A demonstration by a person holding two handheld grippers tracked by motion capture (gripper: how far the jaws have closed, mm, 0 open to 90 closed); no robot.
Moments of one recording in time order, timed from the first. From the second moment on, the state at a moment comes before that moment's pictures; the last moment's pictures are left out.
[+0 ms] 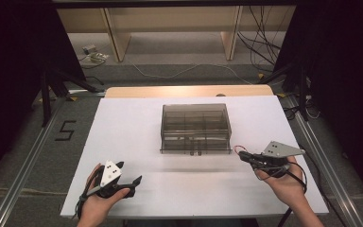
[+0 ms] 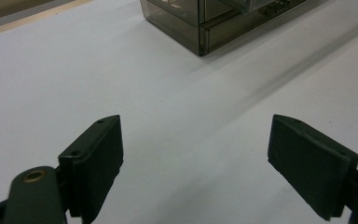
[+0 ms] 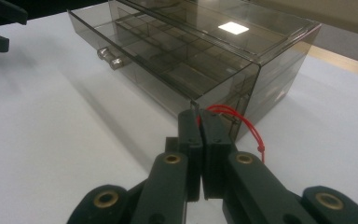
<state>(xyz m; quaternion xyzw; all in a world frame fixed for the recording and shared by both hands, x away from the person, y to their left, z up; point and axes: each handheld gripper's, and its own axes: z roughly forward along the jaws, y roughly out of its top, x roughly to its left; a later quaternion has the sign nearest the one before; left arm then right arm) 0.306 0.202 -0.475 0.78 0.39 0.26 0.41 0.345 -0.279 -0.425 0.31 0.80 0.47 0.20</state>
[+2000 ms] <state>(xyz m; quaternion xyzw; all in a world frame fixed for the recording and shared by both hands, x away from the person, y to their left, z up) 0.306 0.201 -0.474 0.78 0.39 0.26 0.42 0.351 -0.261 -0.408 0.29 0.80 0.48 0.20</state>
